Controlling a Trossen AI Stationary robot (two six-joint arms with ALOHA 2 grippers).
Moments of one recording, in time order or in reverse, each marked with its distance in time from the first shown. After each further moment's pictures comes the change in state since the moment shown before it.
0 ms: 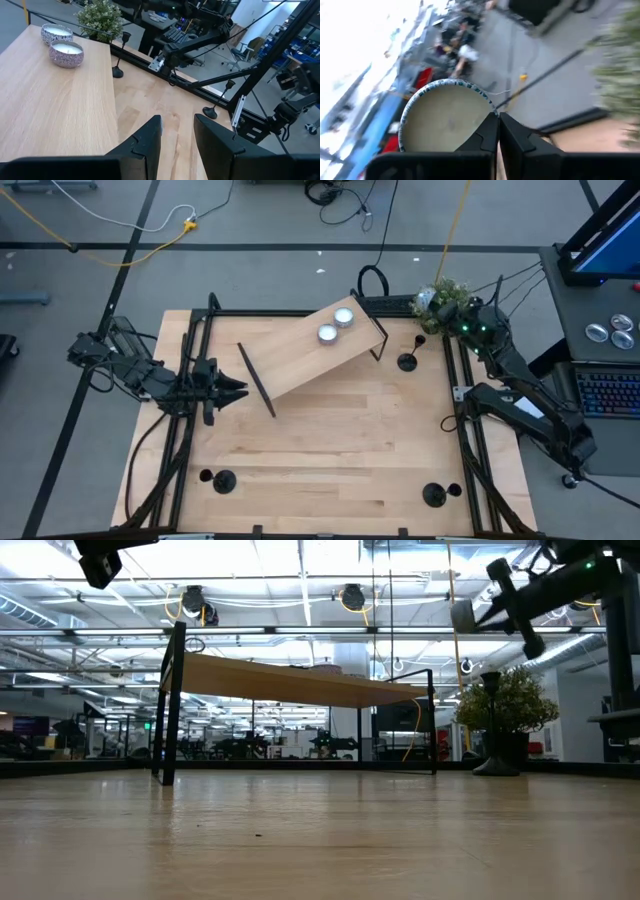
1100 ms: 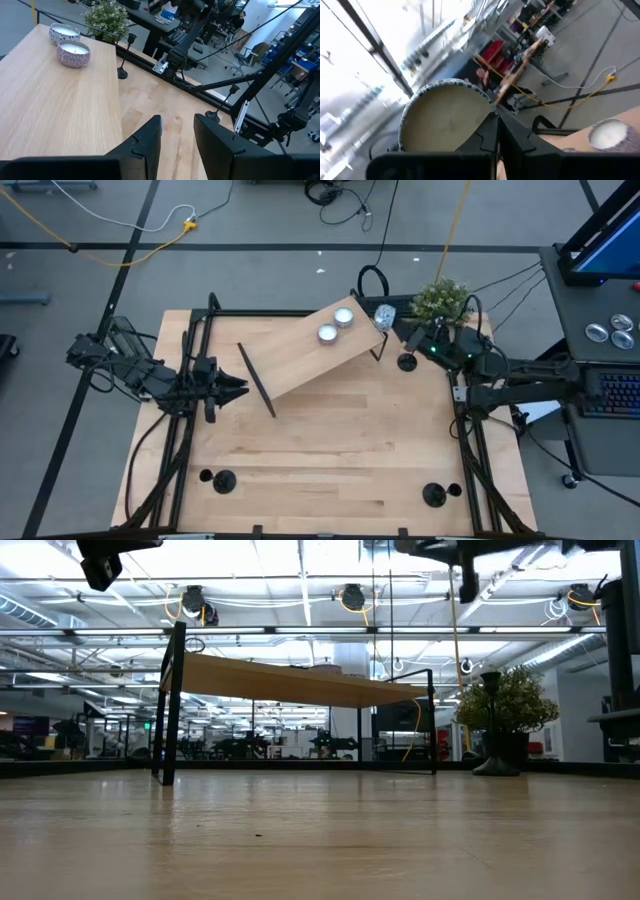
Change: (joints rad) left arm 0.026 0.000 0.000 0.000 -0.001 -0.023; right arm 0.763 0.285 0.150 0.414 0.445 -0.278
